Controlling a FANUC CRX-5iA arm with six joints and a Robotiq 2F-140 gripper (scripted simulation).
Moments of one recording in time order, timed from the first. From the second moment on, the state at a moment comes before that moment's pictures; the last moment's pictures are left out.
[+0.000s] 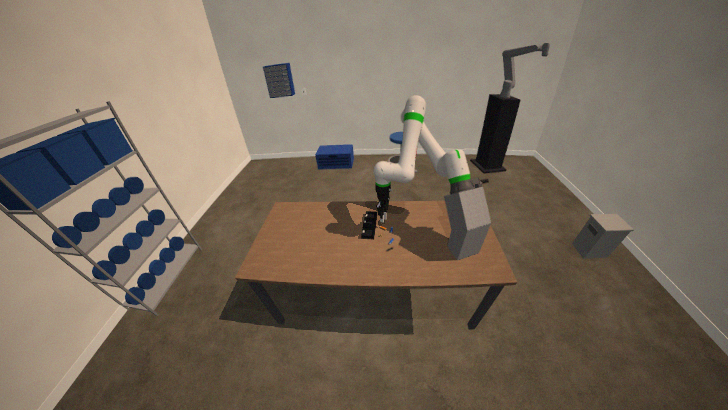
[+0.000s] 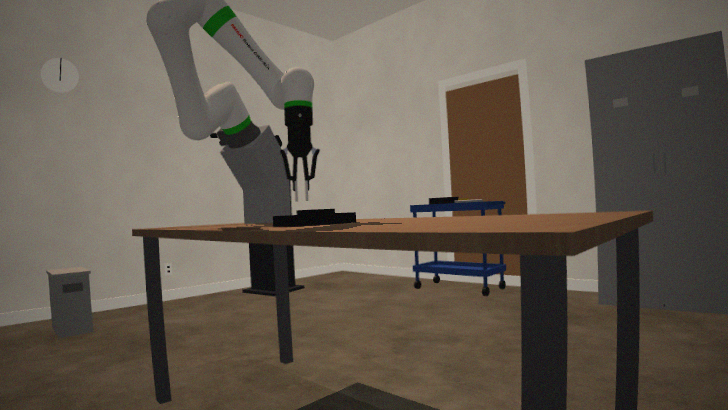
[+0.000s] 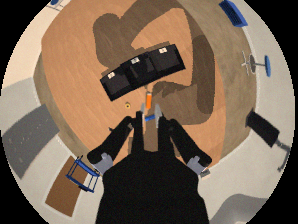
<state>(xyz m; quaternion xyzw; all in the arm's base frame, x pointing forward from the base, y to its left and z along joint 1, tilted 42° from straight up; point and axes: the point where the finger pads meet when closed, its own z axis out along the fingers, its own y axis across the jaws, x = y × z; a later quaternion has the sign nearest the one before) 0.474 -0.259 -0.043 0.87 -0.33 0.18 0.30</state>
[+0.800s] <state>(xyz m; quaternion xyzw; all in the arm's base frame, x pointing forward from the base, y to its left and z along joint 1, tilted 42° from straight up) 0.476 -0.257 -0.044 0.87 -0.33 0.18 0.30</state>
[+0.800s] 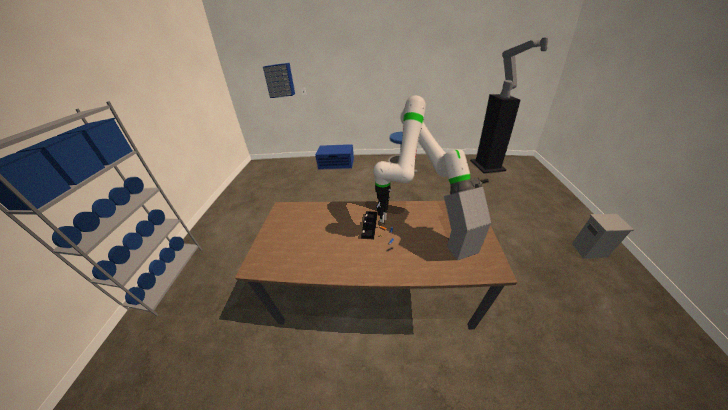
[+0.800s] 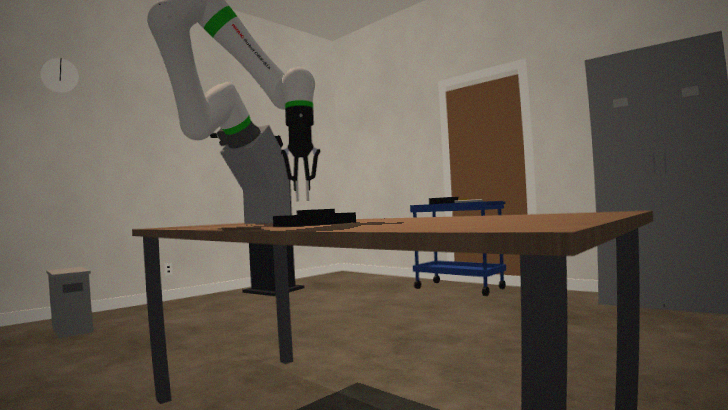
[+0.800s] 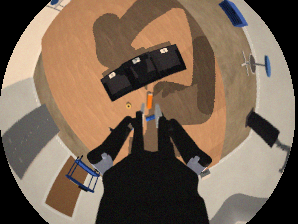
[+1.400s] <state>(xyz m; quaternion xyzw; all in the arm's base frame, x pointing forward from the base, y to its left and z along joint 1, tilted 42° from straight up) 0.477 -0.267 -0.057 0.87 -0.33 0.18 0.30</state>
